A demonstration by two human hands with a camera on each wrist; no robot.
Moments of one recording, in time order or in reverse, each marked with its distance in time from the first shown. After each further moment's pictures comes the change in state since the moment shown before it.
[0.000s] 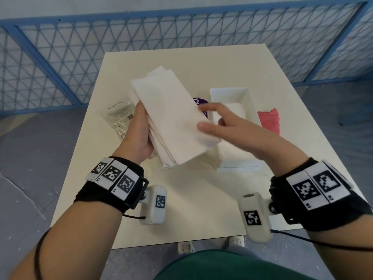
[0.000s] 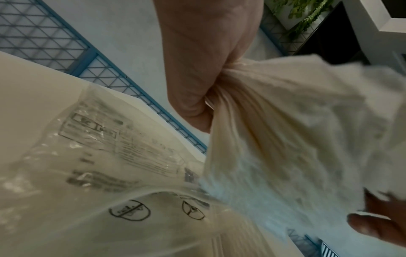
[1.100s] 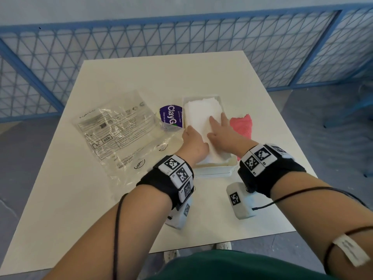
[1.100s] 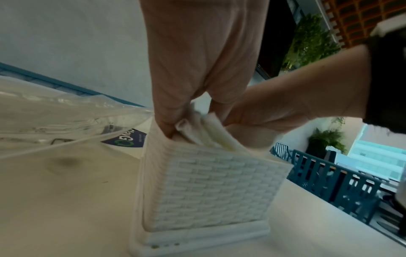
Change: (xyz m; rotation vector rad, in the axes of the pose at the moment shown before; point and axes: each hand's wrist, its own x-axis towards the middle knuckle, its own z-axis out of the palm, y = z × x) left_hand 0.020 -0.089 0.155 0.925 0.004 -0.217; right_hand 0.059 0.100 -0.056 -0.617 0.079 0.229
